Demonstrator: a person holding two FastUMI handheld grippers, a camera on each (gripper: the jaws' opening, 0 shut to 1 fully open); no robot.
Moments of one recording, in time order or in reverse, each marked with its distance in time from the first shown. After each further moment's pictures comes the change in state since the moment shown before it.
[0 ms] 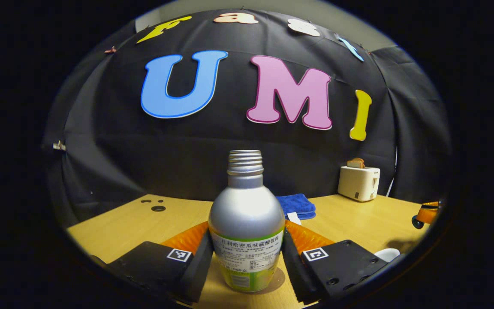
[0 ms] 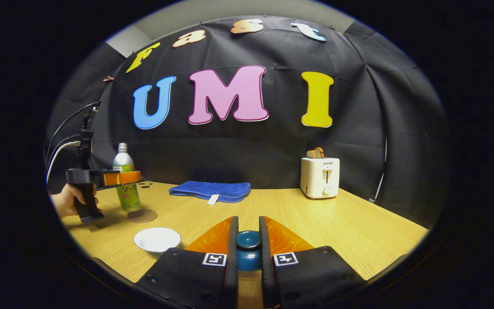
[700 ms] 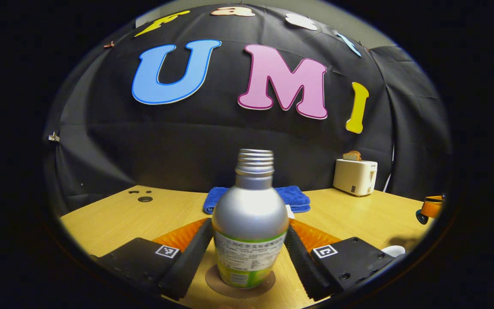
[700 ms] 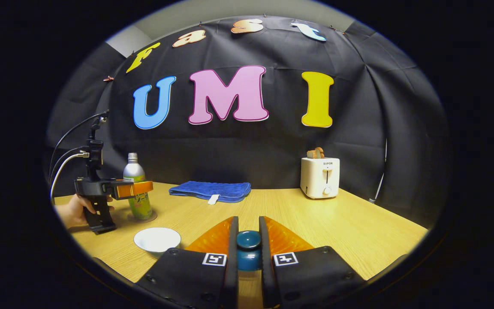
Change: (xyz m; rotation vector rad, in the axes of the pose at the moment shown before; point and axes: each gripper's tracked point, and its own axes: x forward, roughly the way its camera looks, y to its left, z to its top) left arm 0.001 -0.020 -0.019 0.034 0.048 -0.035; right arm 0.000 0.000 0.001 0.000 0.000 0.001
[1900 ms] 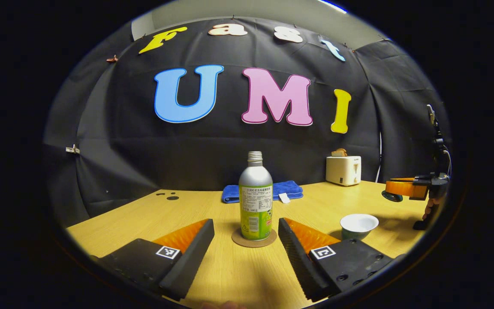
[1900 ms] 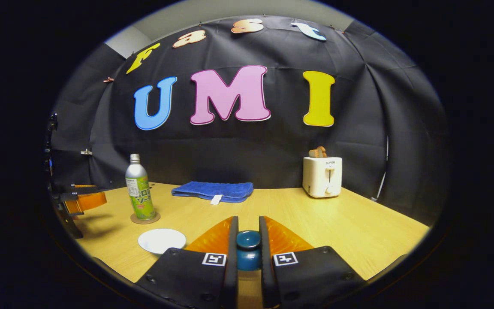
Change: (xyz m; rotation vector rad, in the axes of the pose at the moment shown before) left arm -0.135 0.011 -0.018 0.036 -0.048 0.044; right arm 0.000 0.032 0.000 0.052 0.008 0.057
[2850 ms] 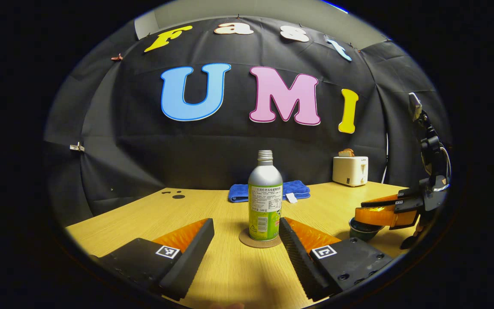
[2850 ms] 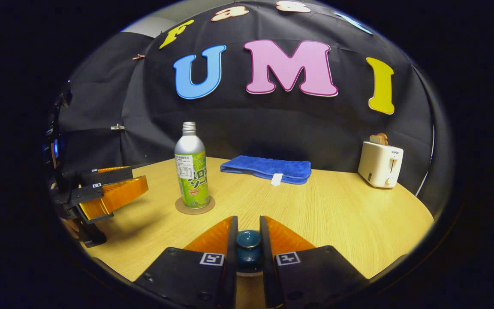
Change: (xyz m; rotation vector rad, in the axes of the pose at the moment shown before) left arm -0.007 0.116 0.016 0.001 0.005 0.034; right arm 0.033 0.118 -0.045 -0.107 0.218 0.191
